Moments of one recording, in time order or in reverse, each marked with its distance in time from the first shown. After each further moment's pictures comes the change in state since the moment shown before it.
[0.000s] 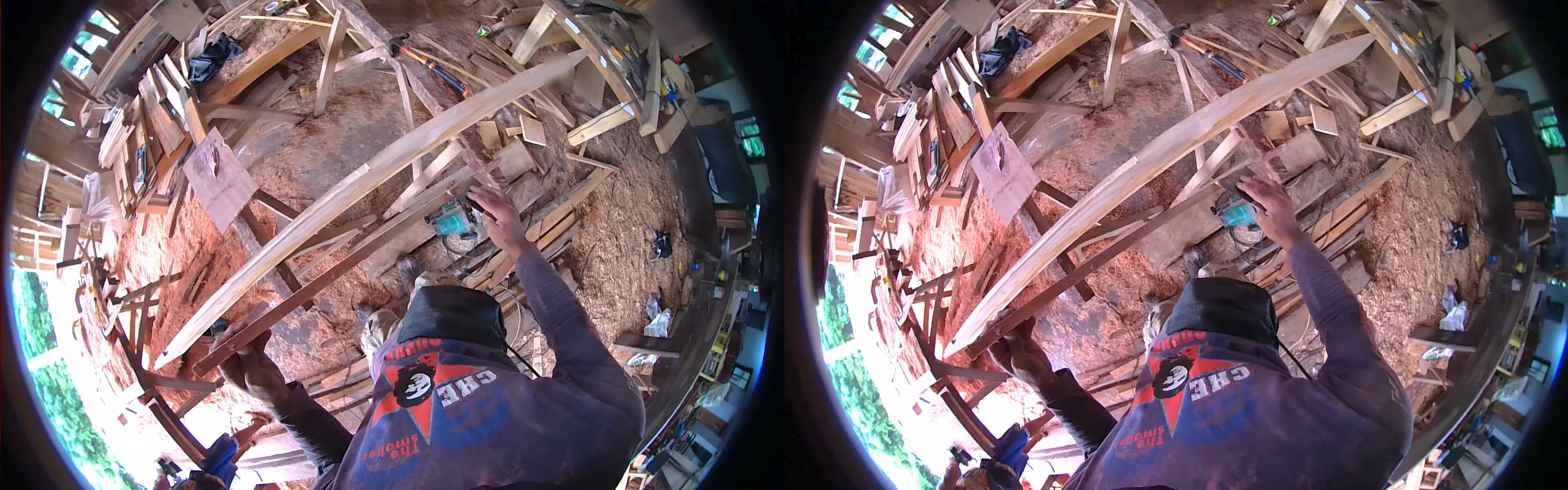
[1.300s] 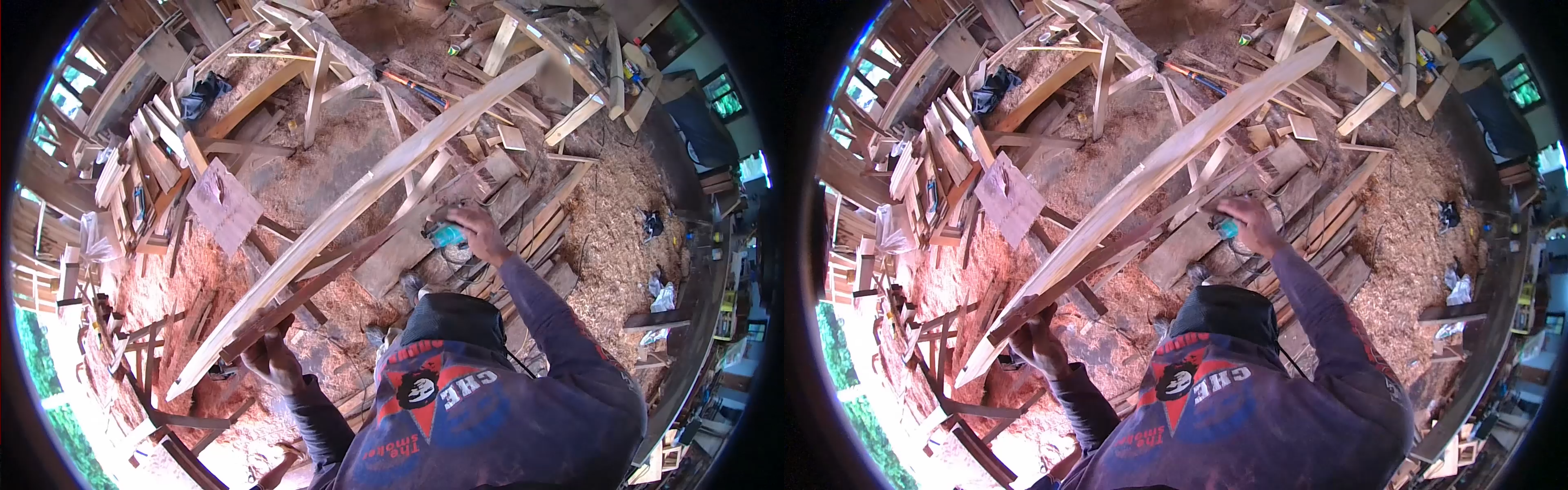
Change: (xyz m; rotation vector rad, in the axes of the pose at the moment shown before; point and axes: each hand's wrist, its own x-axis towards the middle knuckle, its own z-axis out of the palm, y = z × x) left_hand 0.018 -0.011 -0.017 -0.102 -0.181 -0.043; right_hand -0.031 -0.063 0.036 0.045 0.045 -0.029
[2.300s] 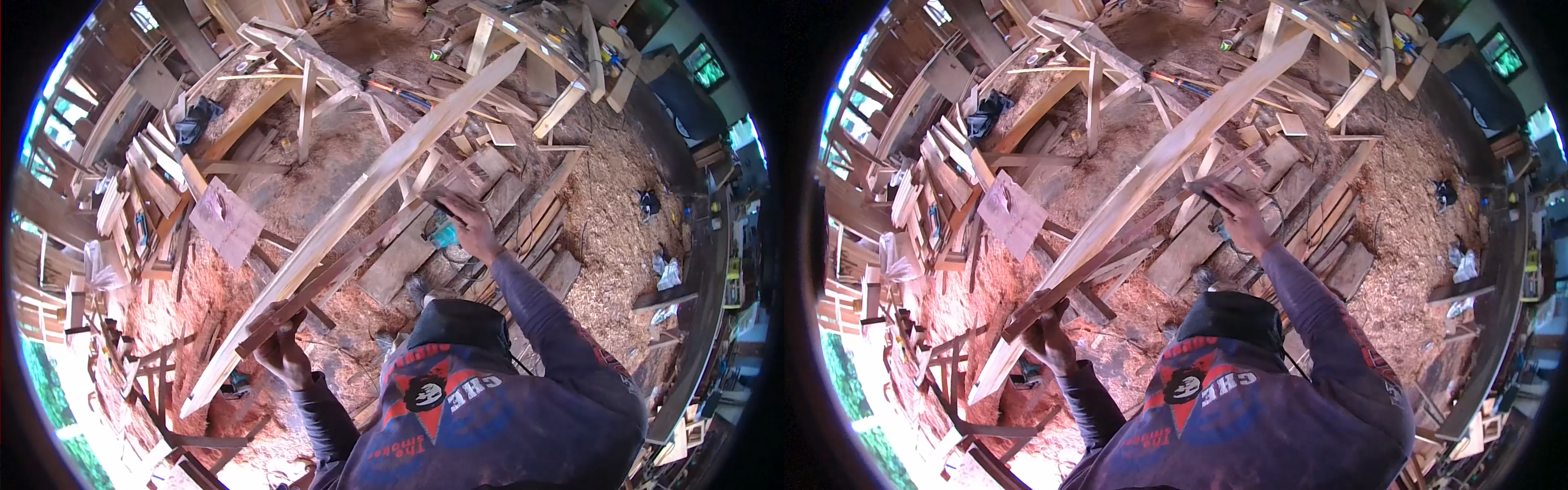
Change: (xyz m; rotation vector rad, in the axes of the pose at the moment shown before) left_hand 0.006 0.006 -0.001 0.005 -0.161 -0.003; right_hand 0.005 -0.065 -0.005 -0.007 0.205 0.087
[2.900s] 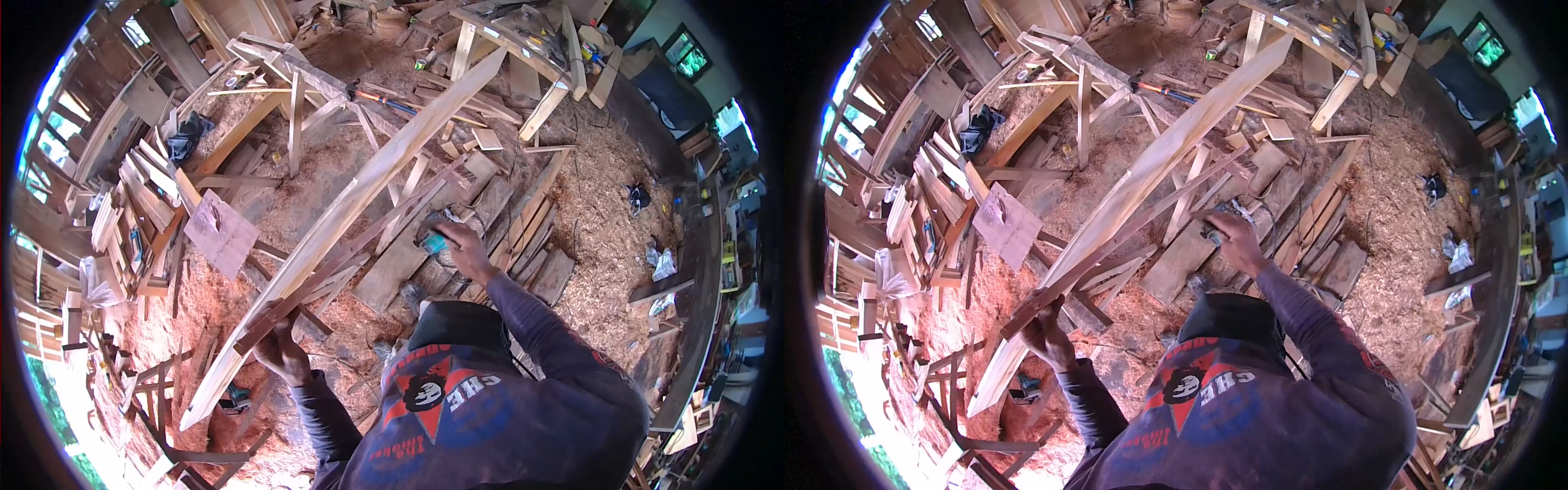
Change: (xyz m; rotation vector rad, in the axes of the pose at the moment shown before) left_hand -0.004 -0.016 -0.009 -0.066 -0.010 0.036; right_hand -0.049 -0.021 0.002 0.081 -0.004 0.044
